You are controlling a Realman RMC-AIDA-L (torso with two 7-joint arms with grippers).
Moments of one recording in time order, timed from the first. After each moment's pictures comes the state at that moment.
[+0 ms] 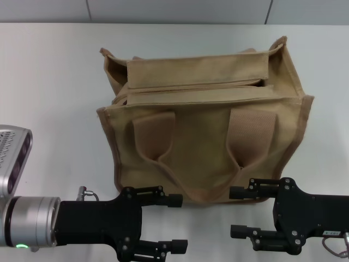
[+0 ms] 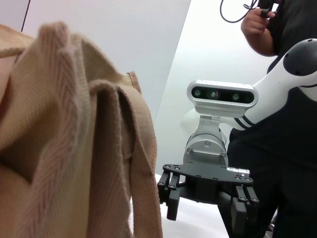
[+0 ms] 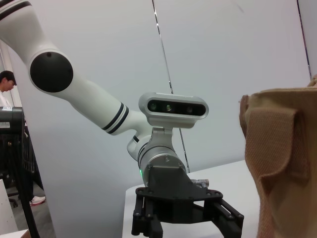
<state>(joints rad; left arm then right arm) -0.41 -2.04 1.16 0.29 1.66 1.75 -0.97 0.47 2.08 -0.41 -0.30 -2.32 -1.87 0.82</state>
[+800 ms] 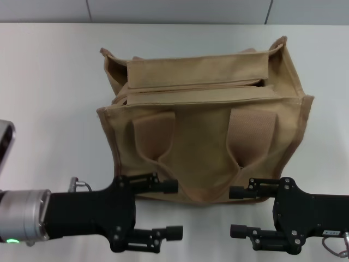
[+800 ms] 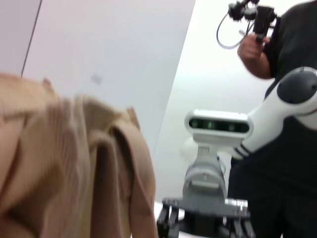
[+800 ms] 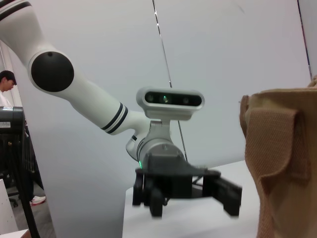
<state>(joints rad) -0.41 -2.04 1.08 0.30 1.65 1.83 -0.96 0.48 2.08 -0.41 -0.30 -2.32 -1.87 0.82</state>
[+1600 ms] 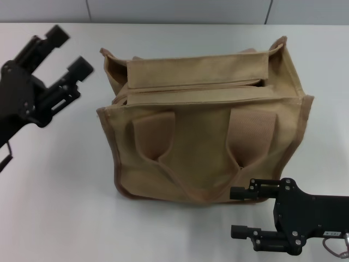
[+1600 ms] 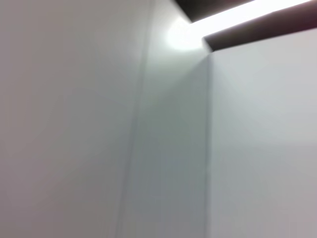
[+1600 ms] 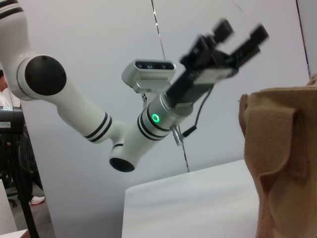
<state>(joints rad) -0.31 -2.06 0.83 0.32 1.19 1.90 -0.90 0.47 2.08 -0.41 -0.30 -2.32 -1.87 0.82</state>
